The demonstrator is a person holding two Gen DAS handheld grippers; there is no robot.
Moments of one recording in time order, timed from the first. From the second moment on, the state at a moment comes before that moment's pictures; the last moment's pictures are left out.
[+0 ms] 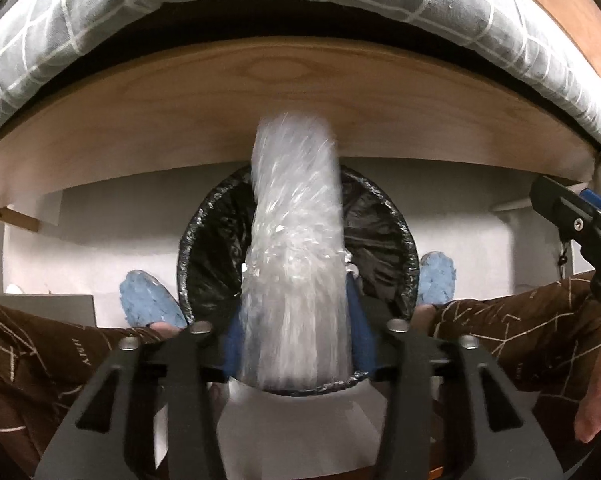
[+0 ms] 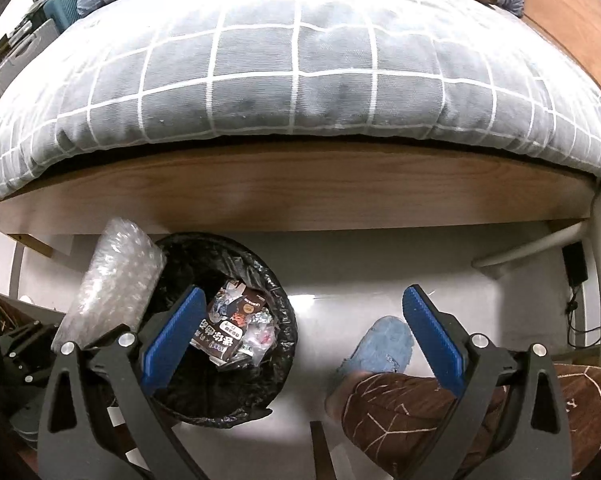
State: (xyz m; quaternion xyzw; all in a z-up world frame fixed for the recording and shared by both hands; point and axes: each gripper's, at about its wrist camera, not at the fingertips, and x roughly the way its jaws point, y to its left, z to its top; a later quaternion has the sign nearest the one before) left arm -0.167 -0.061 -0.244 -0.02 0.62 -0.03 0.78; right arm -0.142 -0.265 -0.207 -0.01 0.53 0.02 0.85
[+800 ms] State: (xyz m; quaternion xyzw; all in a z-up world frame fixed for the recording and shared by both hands) left arm -0.147 -0.036 -0.115 -0.02 0.49 -0.03 0.87; right arm -0.117 -0.271 -0.119 -0.02 0.44 0.02 0.90
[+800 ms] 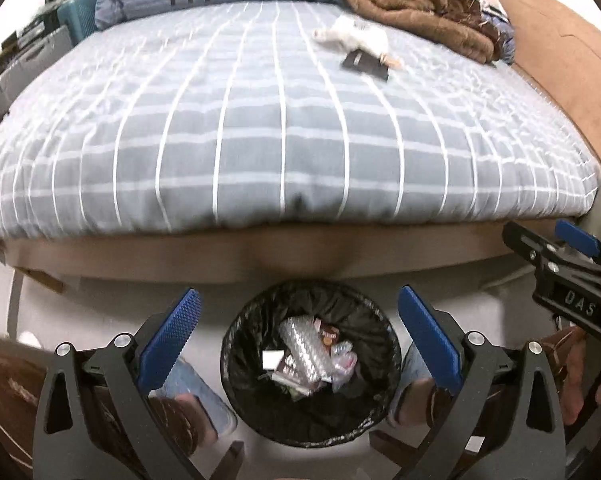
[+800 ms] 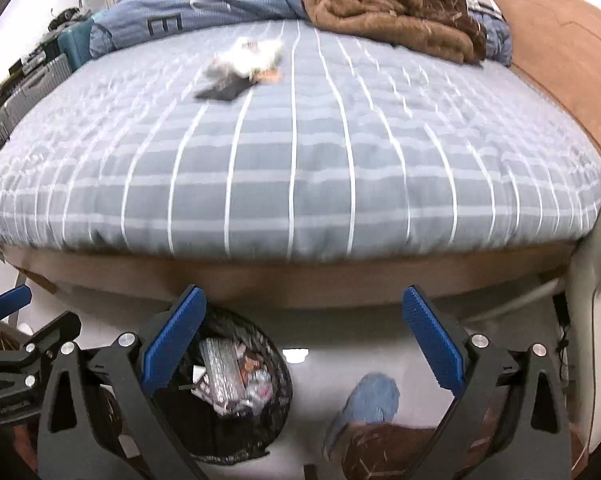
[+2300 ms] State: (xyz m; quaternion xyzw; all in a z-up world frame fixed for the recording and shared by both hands) left arm 0.122 0.018 -0.064 -0.03 0.44 0.01 0.90; right arm 0.209 -0.194 -0.097 0.01 0.42 0.06 0.91
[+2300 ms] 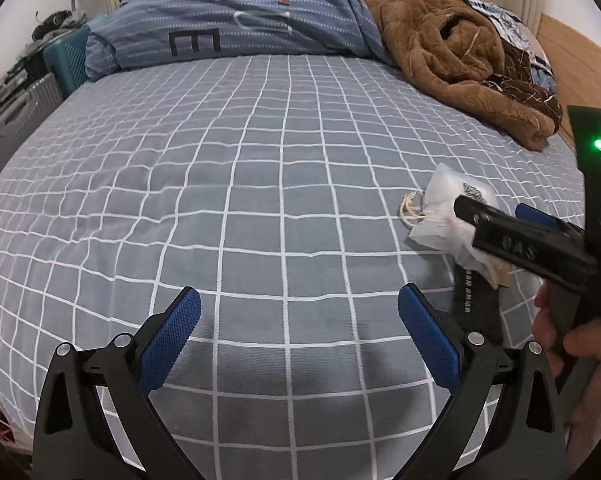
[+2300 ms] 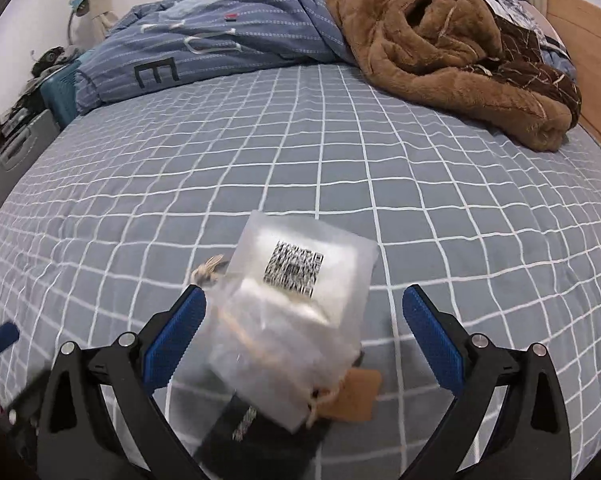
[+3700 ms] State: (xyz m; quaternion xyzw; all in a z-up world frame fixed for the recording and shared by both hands) left arm 0.144 -0.131 -0.108 0.03 0.50 -0.07 0.86; right arm 0.160 -0.350 -0.055 0.03 0.39 0.00 0.92
